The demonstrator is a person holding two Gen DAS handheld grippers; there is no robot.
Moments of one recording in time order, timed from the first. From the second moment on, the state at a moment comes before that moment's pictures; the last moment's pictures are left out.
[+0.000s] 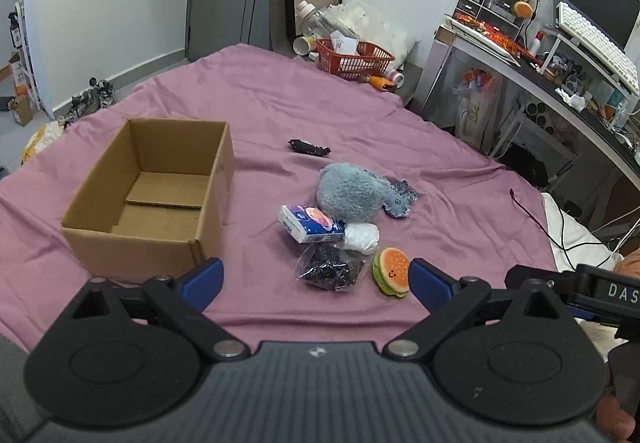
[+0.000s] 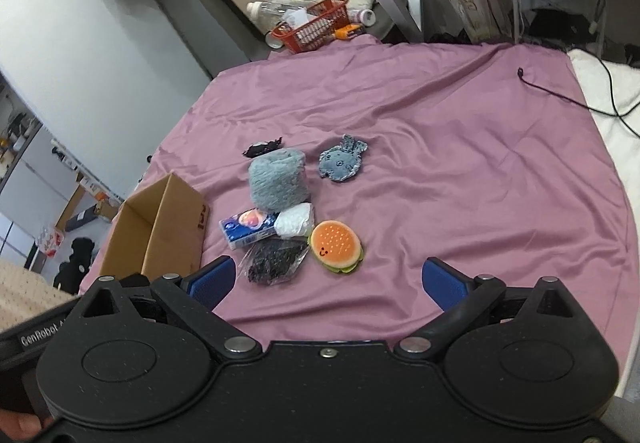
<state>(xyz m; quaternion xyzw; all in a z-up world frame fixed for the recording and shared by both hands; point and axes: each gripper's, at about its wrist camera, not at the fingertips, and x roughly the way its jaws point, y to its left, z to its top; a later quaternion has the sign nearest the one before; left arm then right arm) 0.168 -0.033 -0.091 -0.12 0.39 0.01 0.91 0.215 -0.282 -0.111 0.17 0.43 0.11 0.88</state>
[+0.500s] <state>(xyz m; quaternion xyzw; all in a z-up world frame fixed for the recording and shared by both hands) 0.228 -0.042 -0.132 -0.13 0.42 0.00 0.90 0.275 -0.280 -0.140 0.23 0.44 0.08 0.86</state>
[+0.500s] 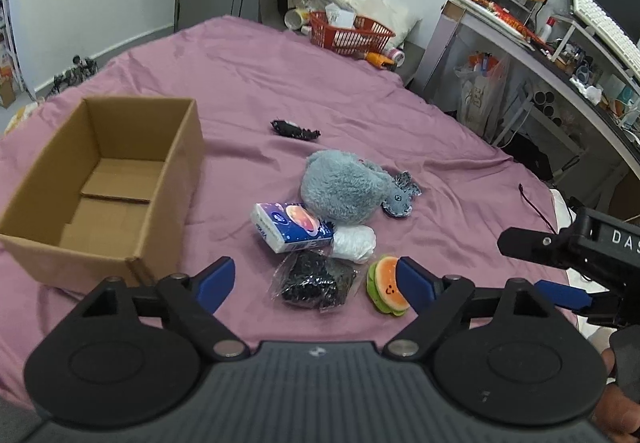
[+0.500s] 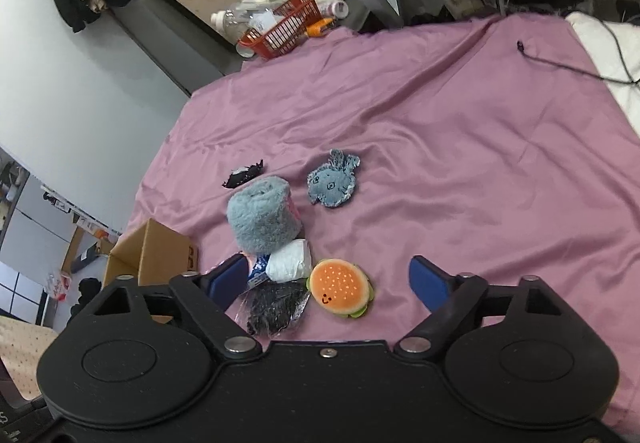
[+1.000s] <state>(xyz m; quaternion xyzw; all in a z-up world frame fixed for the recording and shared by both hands) 0.281 -0.033 -0.210 -0.15 0.48 -0.01 0.86 0.314 -0.255 -0.213 0.21 0.53 0.07 0.82</state>
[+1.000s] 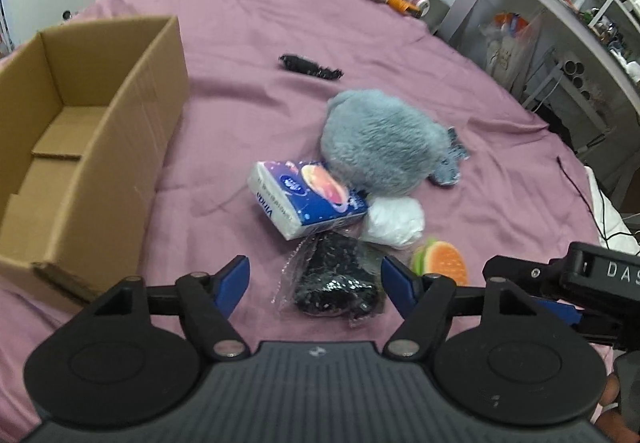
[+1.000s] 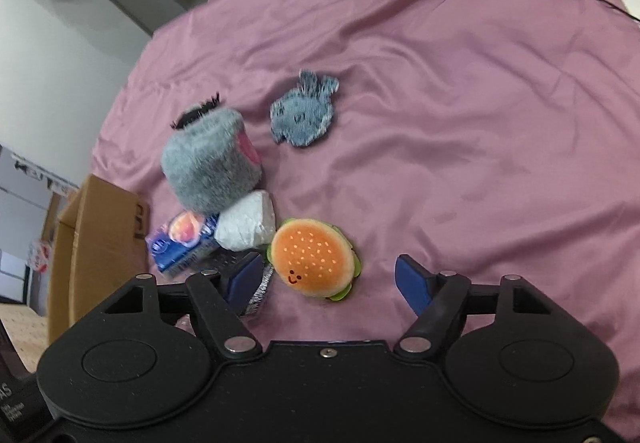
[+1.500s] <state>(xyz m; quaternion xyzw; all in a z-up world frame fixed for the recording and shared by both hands) 0.293 -0.022 -0.242 -0.19 0.50 -0.03 0.84 0.325 -0.233 -0.236 0.14 0.55 0.09 0.82</state>
